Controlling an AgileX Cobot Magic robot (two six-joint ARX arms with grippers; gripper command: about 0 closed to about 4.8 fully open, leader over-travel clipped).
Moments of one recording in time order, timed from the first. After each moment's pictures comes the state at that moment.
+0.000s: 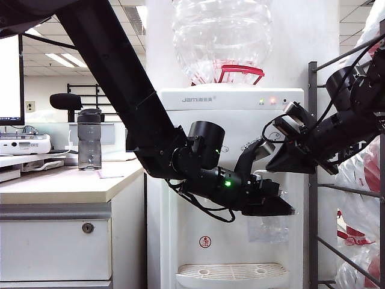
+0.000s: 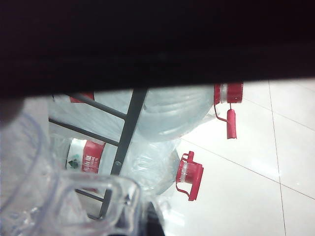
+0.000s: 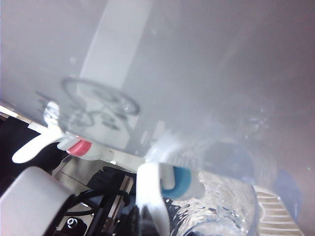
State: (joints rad) left arm -0.65 2.58 1.72 0.45 0.66 0.07; right arm 0.09 2.00 1.11 0.31 -0.62 0.27
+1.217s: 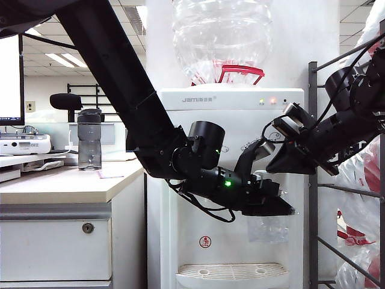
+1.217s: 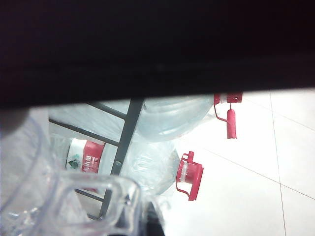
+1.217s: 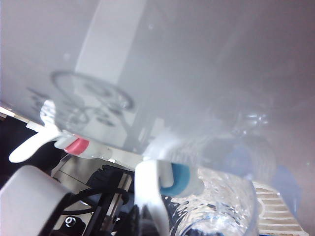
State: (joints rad) left arm -0.65 2.58 1.72 0.45 0.66 0.07; right arm 0.09 2.00 1.11 0.30 -0.61 0.27
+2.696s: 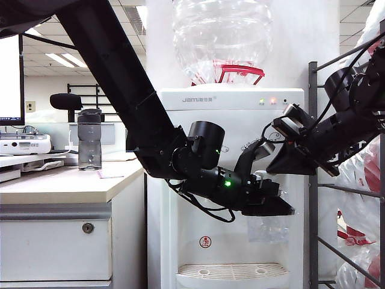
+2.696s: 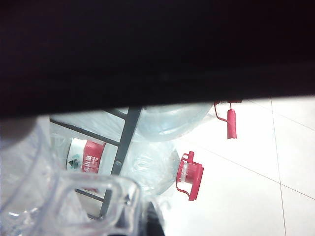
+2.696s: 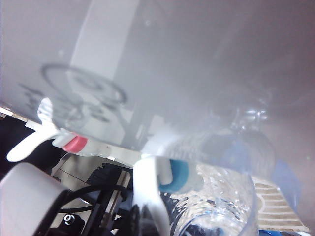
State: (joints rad) left arm -0.65 2.58 1.72 0.45 0.66 0.07; right arm 0.09 2.00 1.12 0.27 -0.60 0.27
